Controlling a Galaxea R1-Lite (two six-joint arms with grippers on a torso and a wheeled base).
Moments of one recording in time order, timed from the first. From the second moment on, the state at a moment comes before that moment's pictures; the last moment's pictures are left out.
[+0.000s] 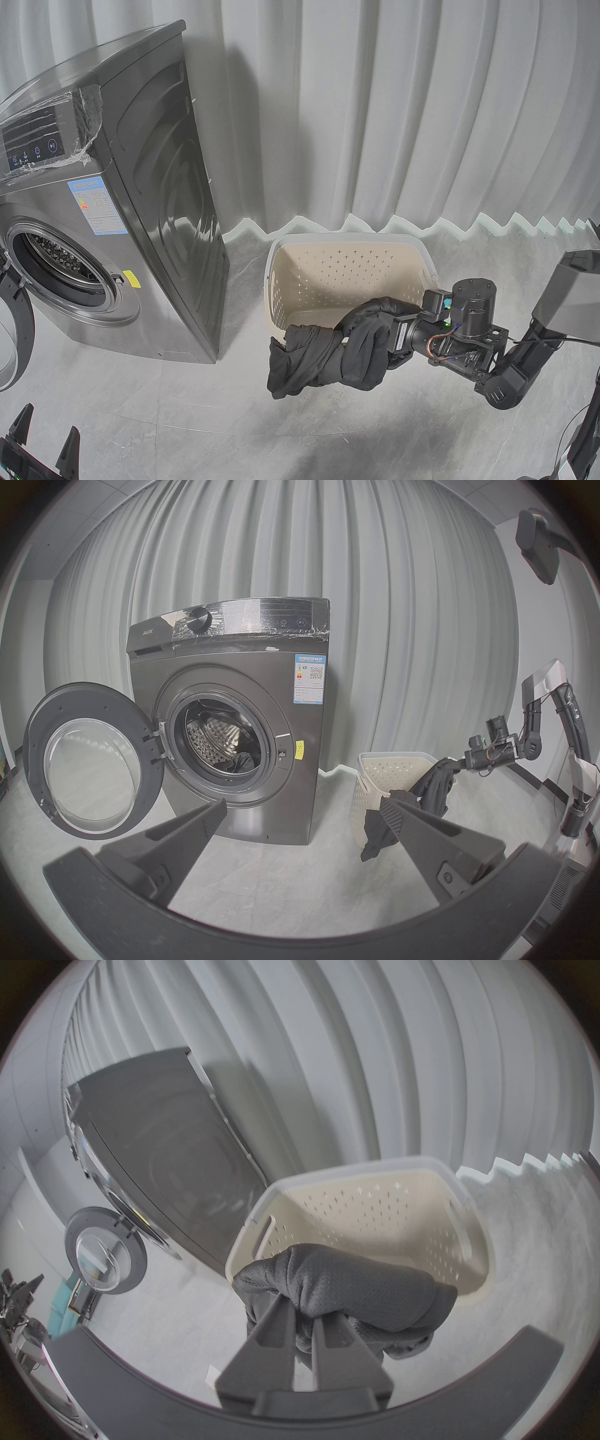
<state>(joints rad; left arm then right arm) 0.00 0.02 -0.02 0.00 0.00 -0.04 0.53 2.07 -0.57 -1.21 -0.03 0.30</state>
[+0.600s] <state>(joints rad) 0.00 0.02 -0.02 0.00 0.00 -0.04 0.56 1.72 -0.50 -1.28 -0.04 0.24</state>
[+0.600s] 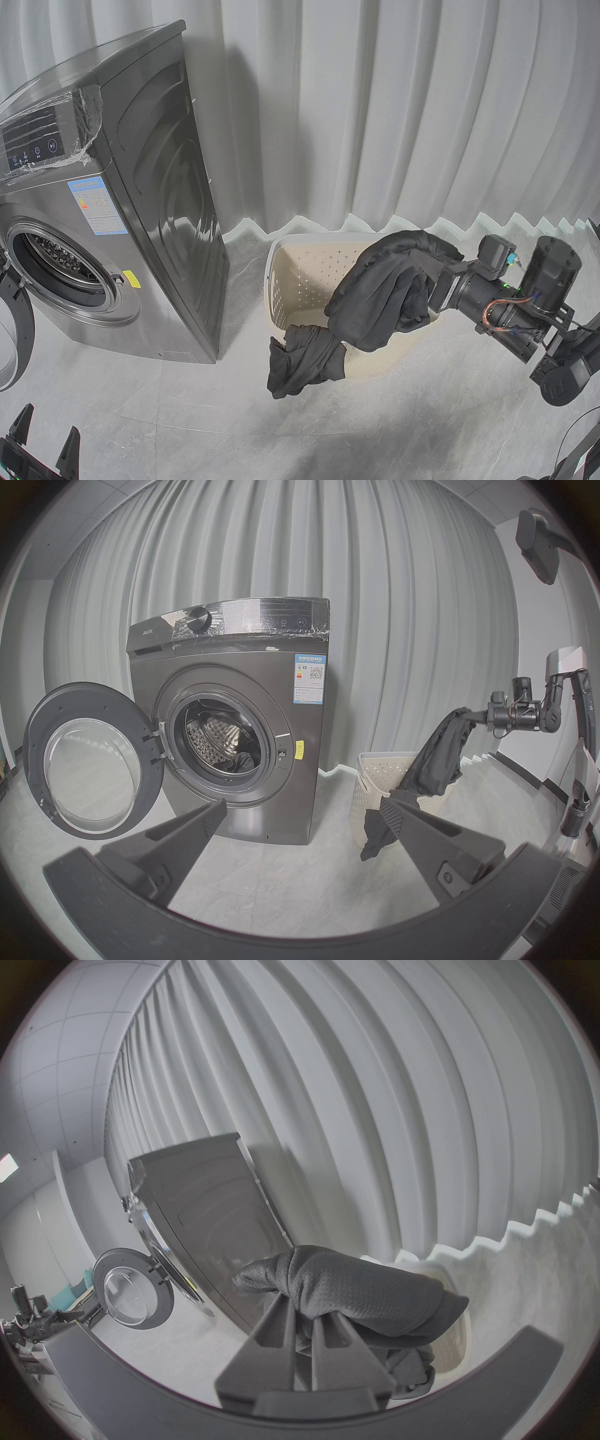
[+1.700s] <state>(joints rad) 0.00 0.02 -0.02 0.00 0.00 -0.05 0.59 1.52 -0.49 -1.27 -0.03 0.17</state>
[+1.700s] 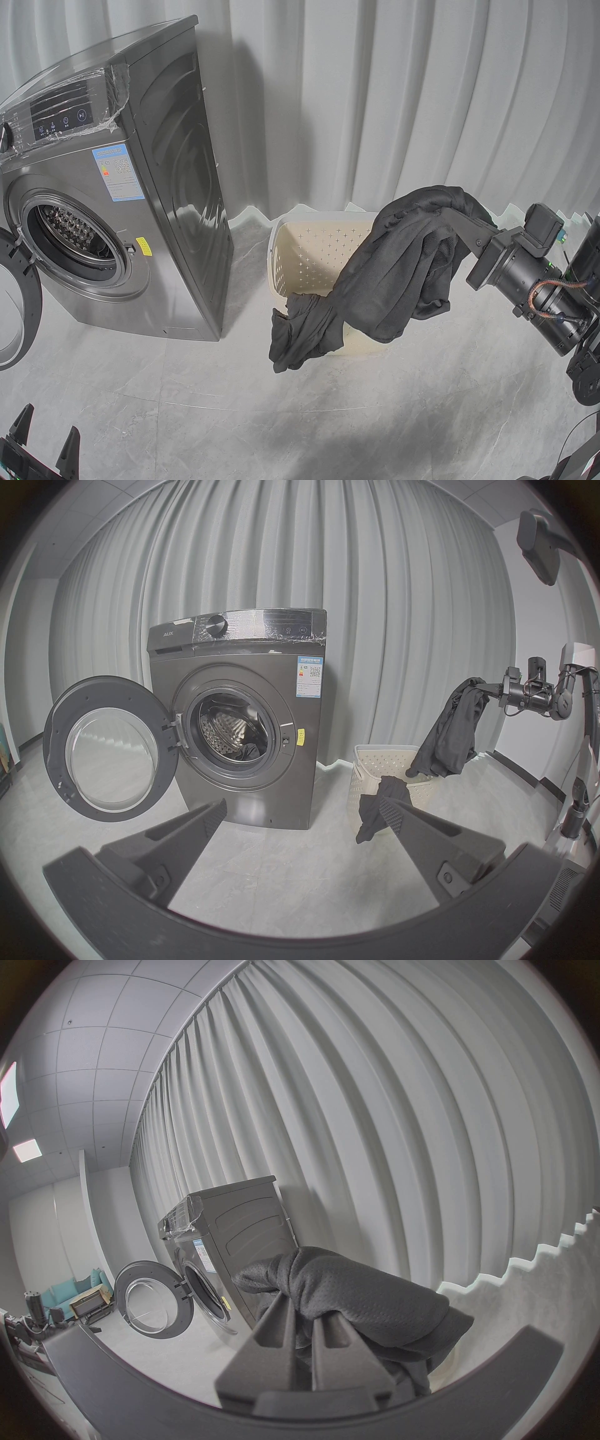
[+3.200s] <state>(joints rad) 0.00 0.02 -0.02 0.00 0.00 -0.05 0.60 1.52 -0.48 -1.28 -0.03 0.17</state>
